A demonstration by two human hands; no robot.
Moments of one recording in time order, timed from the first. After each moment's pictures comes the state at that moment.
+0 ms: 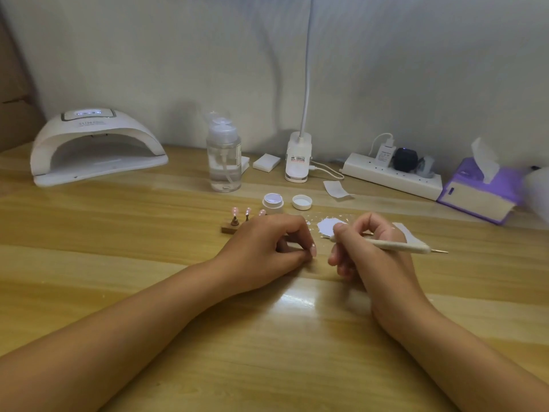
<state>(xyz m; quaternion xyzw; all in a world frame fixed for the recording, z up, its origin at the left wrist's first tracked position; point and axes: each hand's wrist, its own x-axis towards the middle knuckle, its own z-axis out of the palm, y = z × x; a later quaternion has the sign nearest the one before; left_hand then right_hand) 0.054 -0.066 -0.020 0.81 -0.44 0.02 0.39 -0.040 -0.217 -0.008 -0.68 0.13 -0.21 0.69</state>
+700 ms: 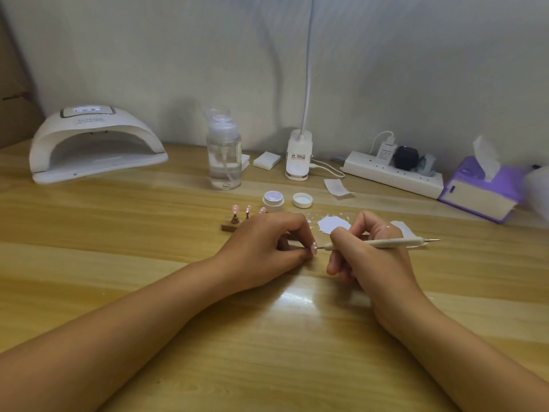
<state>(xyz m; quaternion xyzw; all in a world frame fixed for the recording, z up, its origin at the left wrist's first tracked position) 0.053 -0.068 -0.019 0.81 -0.44 0.03 0.38 -0.037 -0.218 -0.011 -0.73 0.13 -0.20 0.64</state>
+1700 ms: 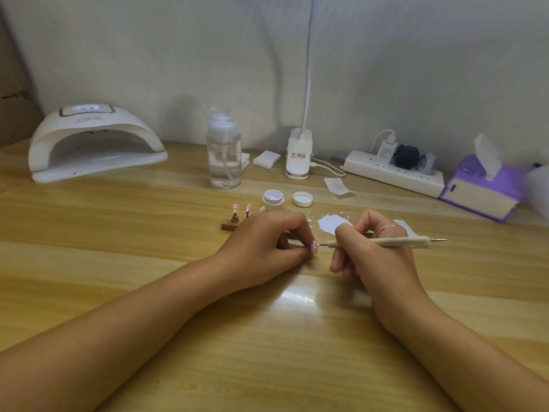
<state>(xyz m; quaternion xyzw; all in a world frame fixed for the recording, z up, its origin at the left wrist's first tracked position) 0.057 -0.068 -0.021 0.80 -0.45 0.02 0.39 -0.038 -0.217 -0.011 -0.71 0.12 -0.22 0.65</state>
